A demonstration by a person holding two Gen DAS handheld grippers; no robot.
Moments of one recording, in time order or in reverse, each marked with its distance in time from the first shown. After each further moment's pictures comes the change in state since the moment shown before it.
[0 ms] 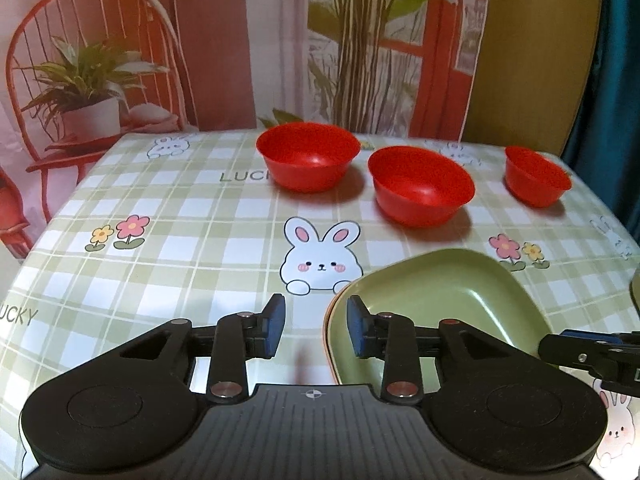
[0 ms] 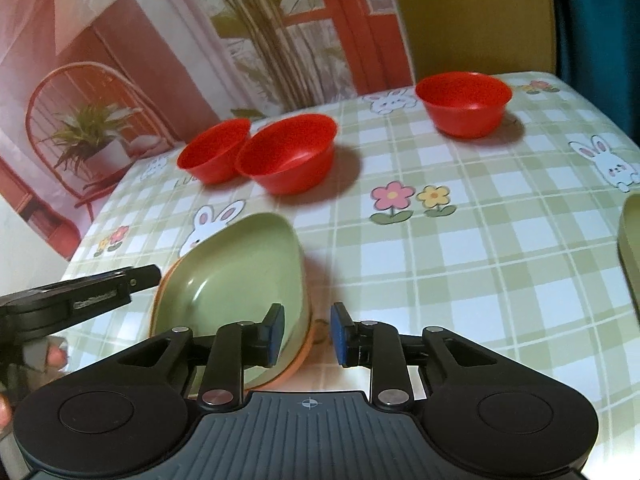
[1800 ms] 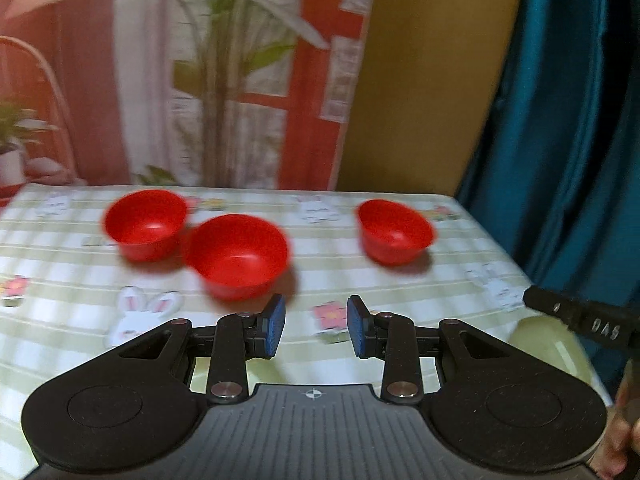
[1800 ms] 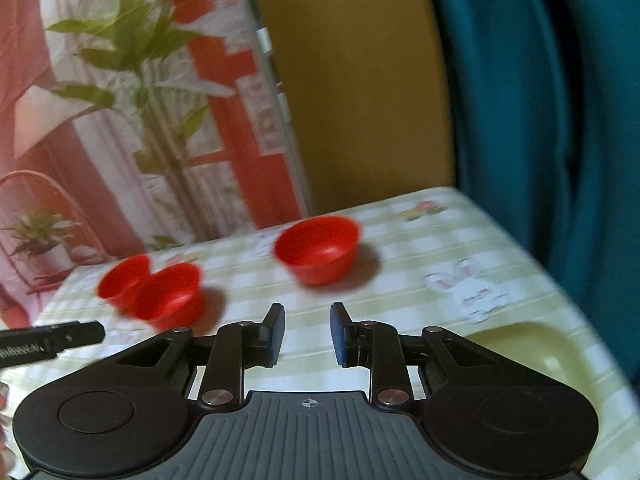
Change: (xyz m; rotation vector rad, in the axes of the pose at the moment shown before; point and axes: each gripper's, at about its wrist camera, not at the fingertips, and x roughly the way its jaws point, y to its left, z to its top) left arm -0.018 -0.128 0.042 0.010 -0.091 -0.239; right arm -0.087 -0.123 0.053 -0.001 -0.324 -0.151
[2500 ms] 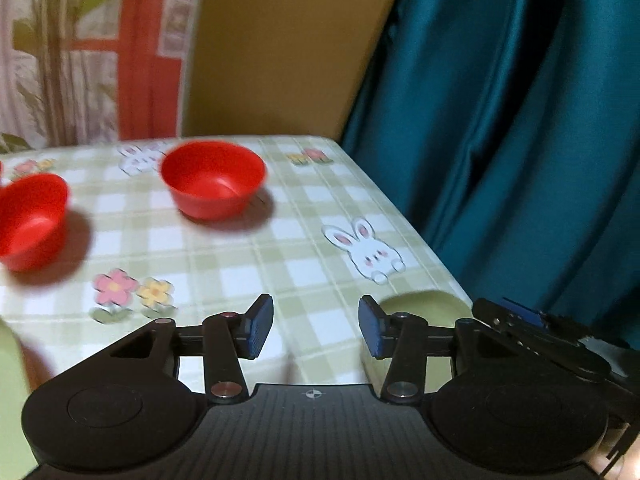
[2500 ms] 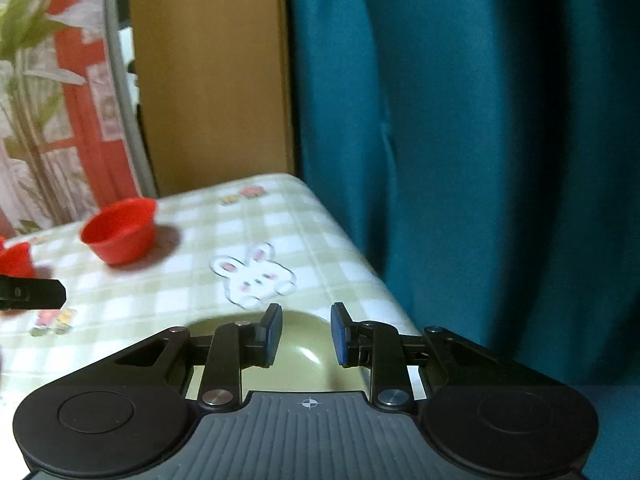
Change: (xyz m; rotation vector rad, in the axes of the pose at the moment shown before) left arm 0.072 -0.133 -0.029 0.048 0.138 -0.230; right arm -0.003 -0.136 -0.028 -0.008 0.017 -0.311
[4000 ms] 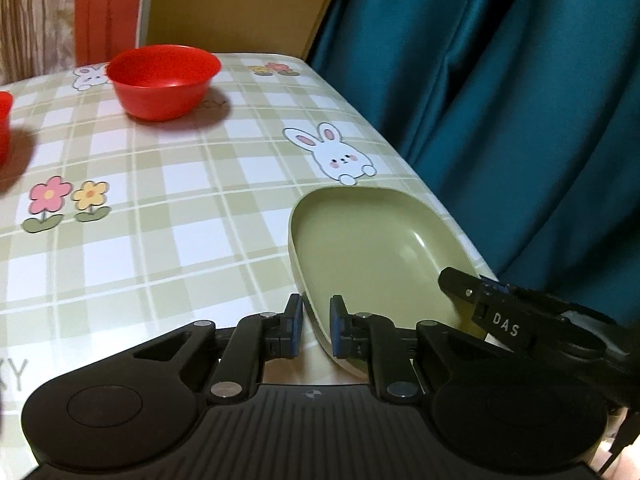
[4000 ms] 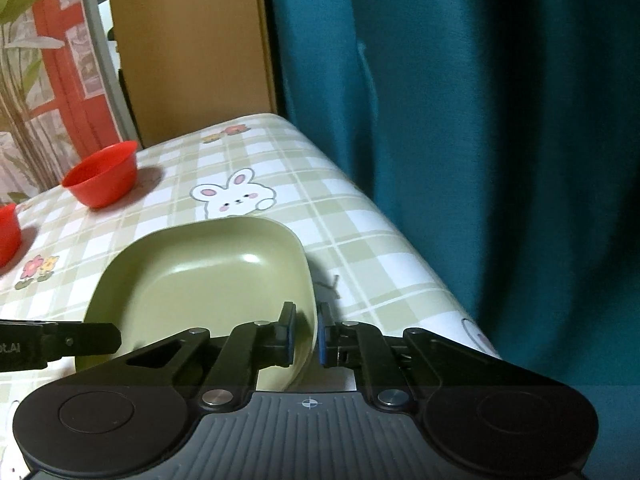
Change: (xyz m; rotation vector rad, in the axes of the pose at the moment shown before) left arm 0.031 -0.009 -0.041 0.004 0.160 -0.075; right arm 0.009 -0.011 -0.046 0.052 0.119 0.005
